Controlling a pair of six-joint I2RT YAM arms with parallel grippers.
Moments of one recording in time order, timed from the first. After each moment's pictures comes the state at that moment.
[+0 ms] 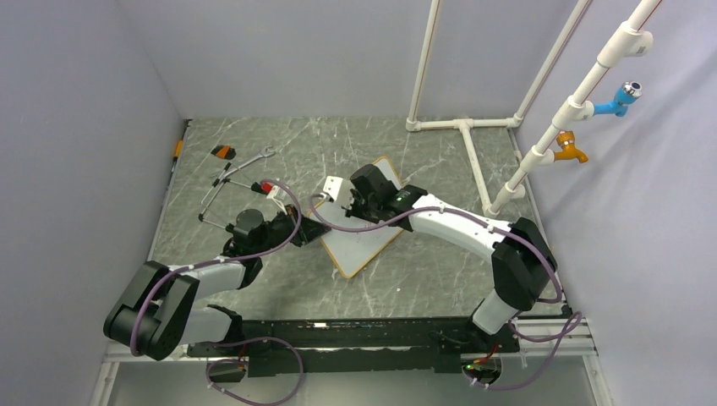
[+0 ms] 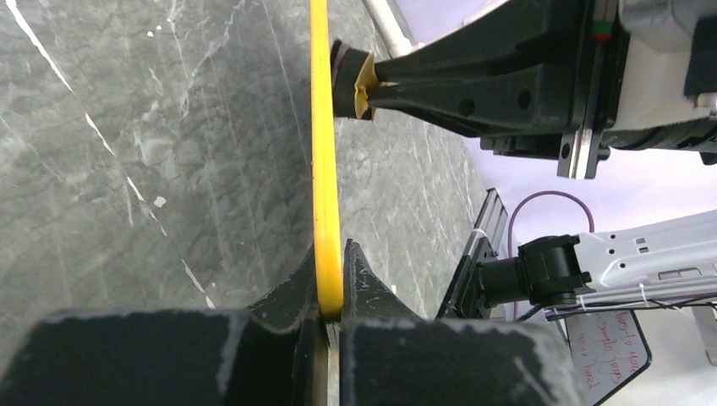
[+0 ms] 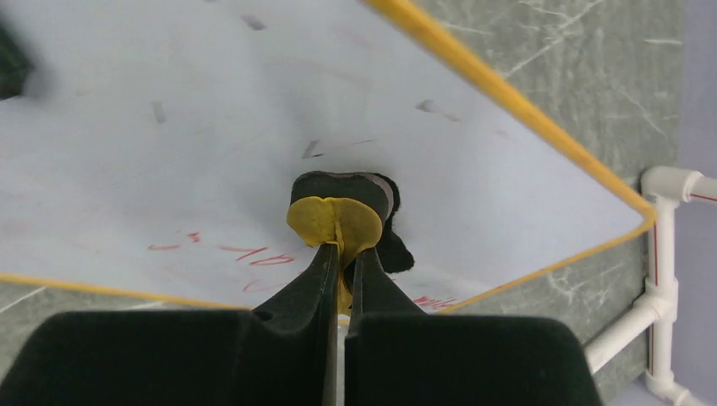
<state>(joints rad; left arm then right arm) -0.40 1.27 0.28 0.87 0.58 -0.79 0.85 1.62 1.19 -0.44 0.09 -0.58</state>
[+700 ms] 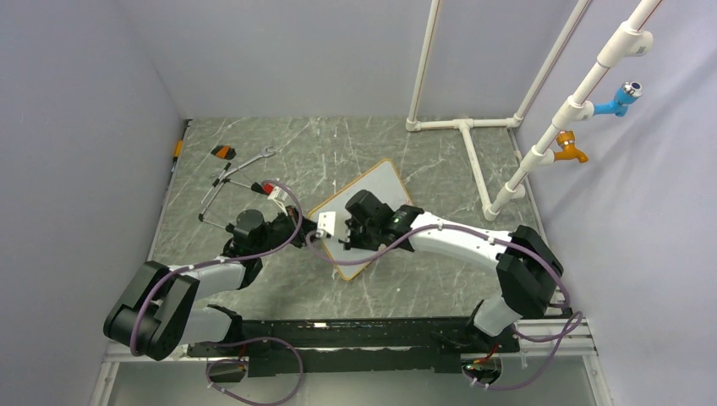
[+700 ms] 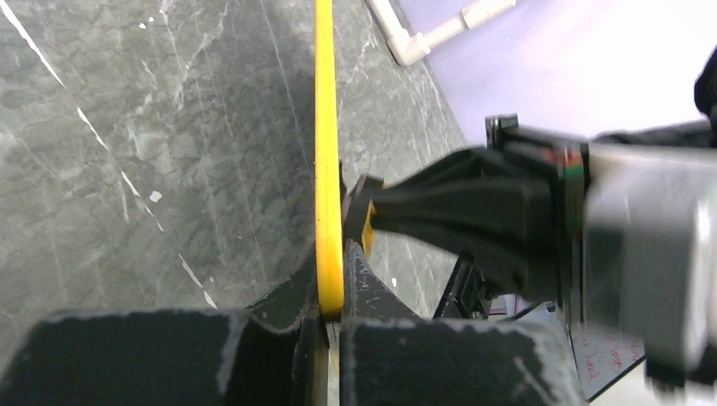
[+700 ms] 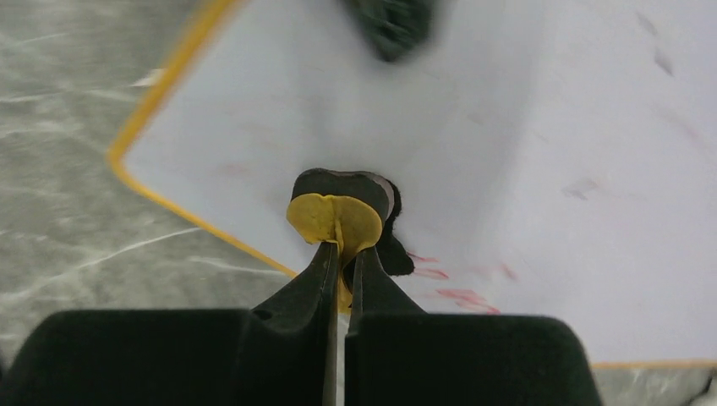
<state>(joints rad) -0.40 1.27 0.27 0.87 0.61 -0.79 0.96 1.56 1.06 -0.46 -0.05 -0.63</state>
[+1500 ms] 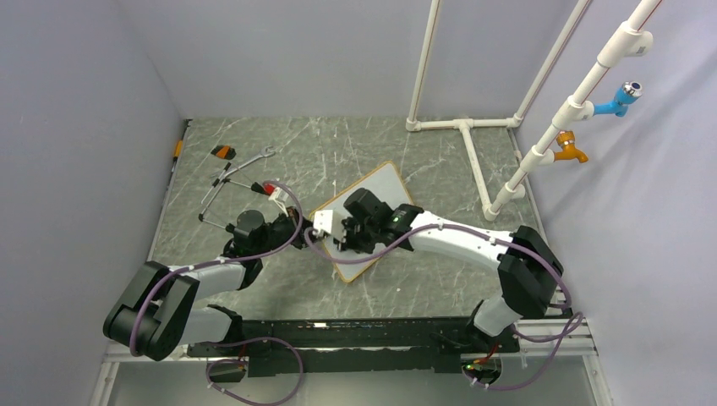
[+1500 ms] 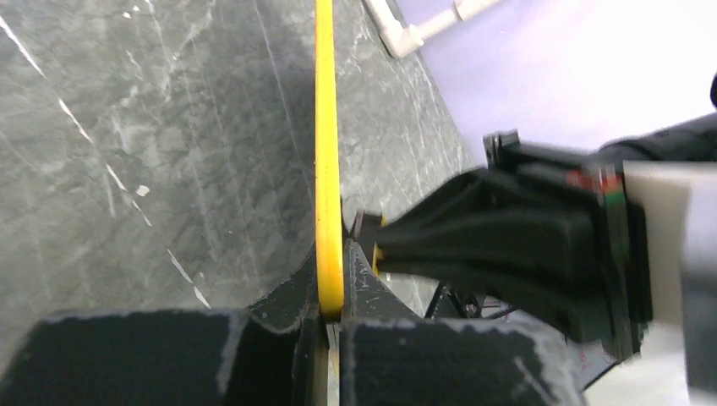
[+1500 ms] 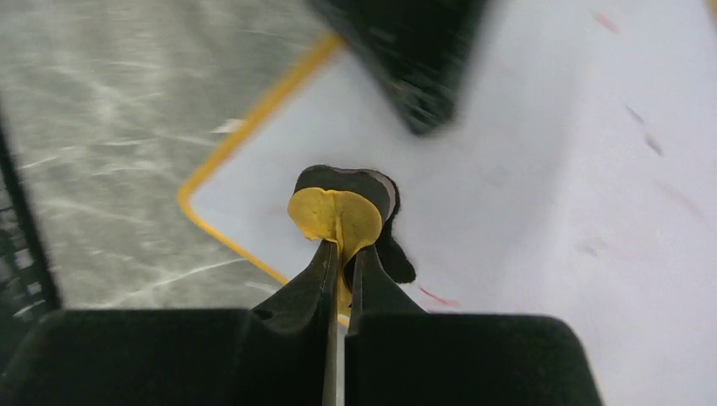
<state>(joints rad) -0.41 1.27 0.27 0.87 0.63 -0.80 0.97 1.56 1.09 -0.46 -0.19 -0.58</state>
